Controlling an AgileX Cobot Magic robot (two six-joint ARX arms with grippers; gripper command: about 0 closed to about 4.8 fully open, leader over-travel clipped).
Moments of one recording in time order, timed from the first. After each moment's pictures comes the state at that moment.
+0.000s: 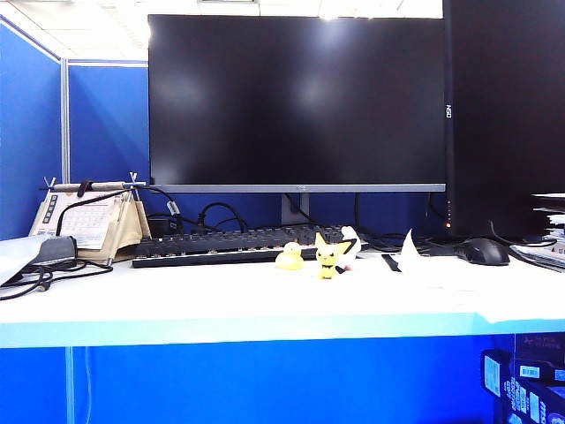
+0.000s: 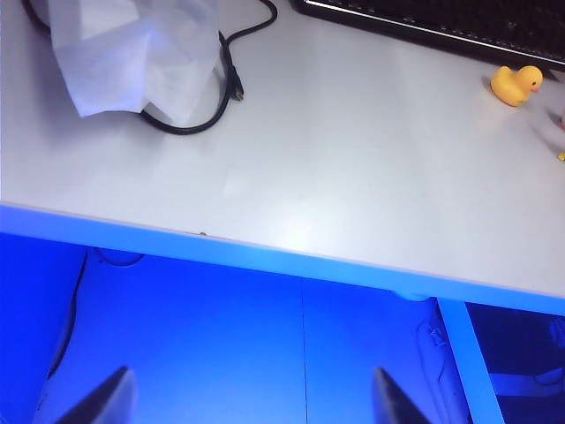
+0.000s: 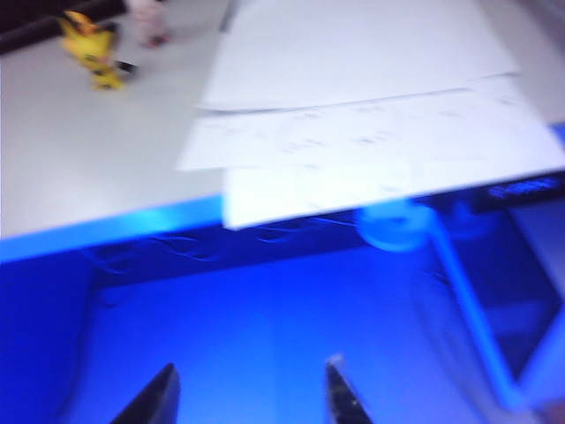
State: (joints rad) left arm 0.15 0.16 0.06 -0.29 0.27 -0.24; right arm 0.55 0.00 0.10 -0.48 0.38 0.42
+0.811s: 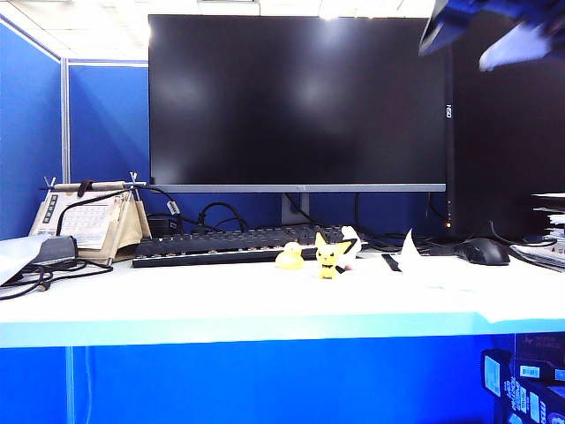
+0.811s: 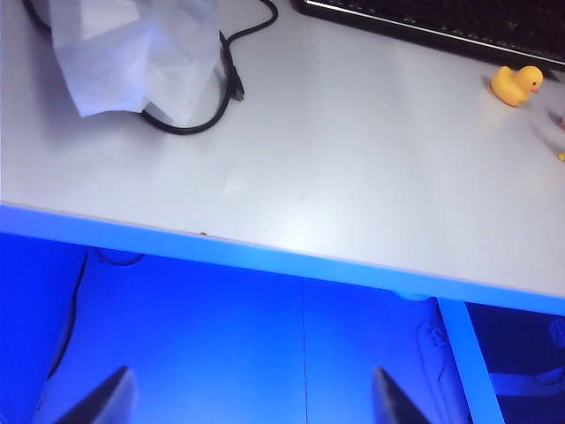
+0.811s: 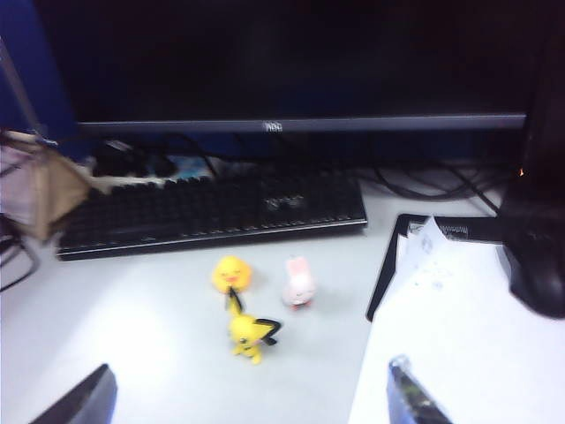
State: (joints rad) left arm 0.15 0.16 0.06 -0.29 0.27 -0.24; right arm 0.40 1.03 0.66 0.25 0.13 0.14
